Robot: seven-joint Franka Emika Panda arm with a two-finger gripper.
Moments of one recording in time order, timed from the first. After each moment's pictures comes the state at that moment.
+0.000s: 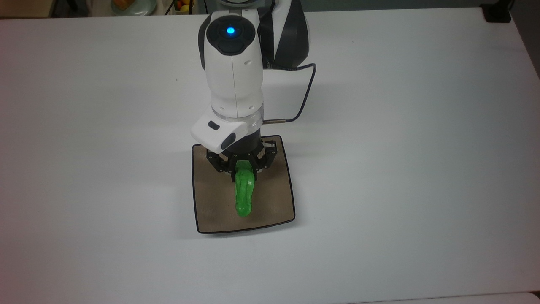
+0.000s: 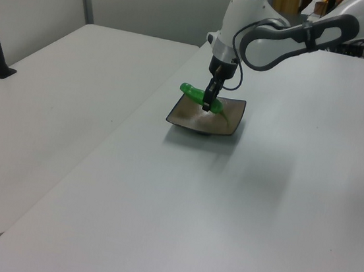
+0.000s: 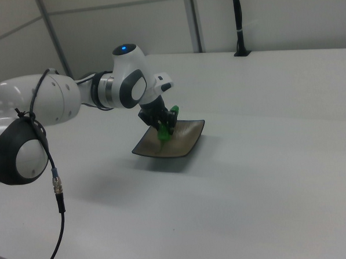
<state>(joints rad) 0.15 0.61 -0.01 -1.39 -0.01 2.26 -0.03</state>
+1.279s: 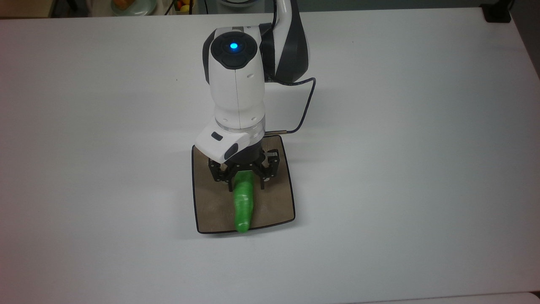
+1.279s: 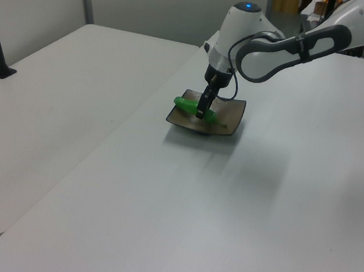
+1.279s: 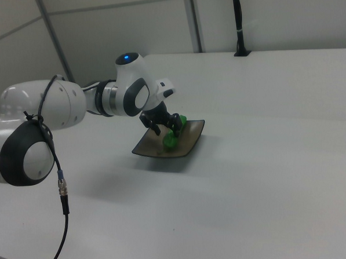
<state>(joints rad) 0.15 0.66 0.00 -1.39 -0.01 2.34 -0.02</state>
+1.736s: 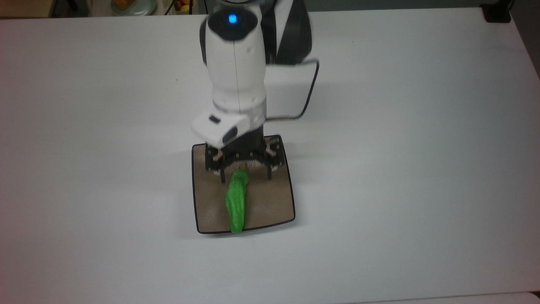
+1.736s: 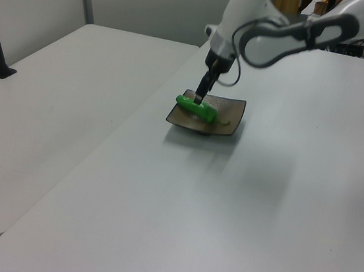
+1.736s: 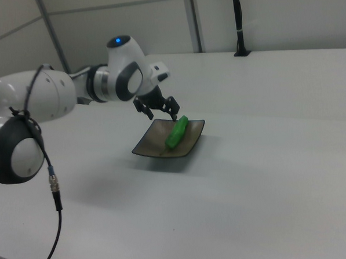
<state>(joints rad) 0.15 0.58 0.00 -1.37 -0.01 2.29 -0.02</state>
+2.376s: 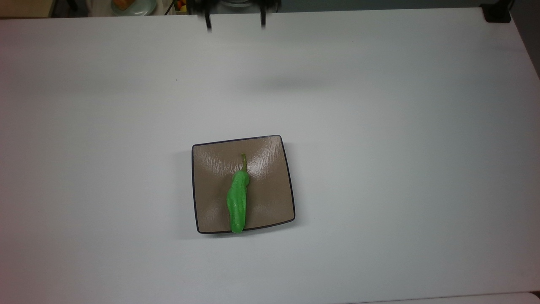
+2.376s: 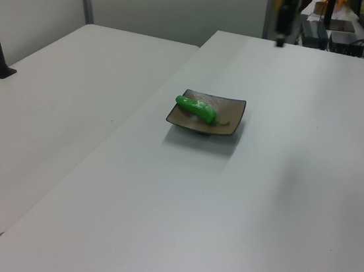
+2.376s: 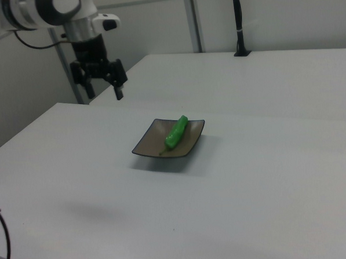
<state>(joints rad) 0.15 0.12 0.00 -1.41 0.00 1.51 -0.02</state>
